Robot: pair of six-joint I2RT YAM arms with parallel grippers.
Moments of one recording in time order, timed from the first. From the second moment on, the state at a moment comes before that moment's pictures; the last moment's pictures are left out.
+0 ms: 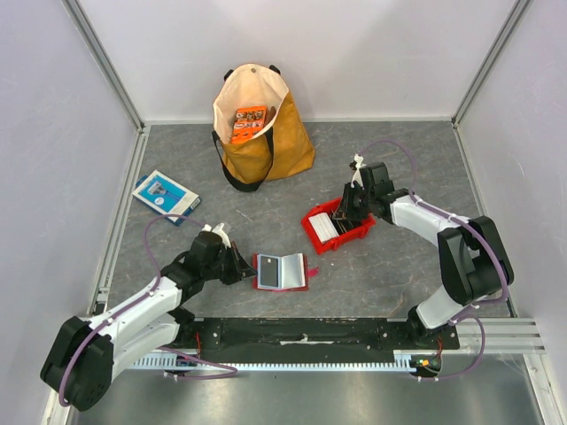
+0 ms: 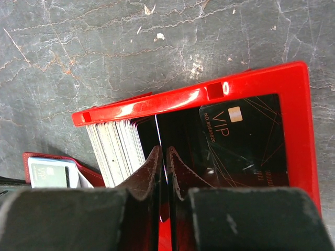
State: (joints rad) left arm -0.53 0.88 0.26 -0.15 0.27 -0.85; right arm 0.35 1.60 0.92 -0.20 -0.29 0.43
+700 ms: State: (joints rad) left arm -0.53 0.88 0.26 -0.15 0.27 -0.85; right arm 0.37 1.60 0.92 -0.27 -0.20 0.38
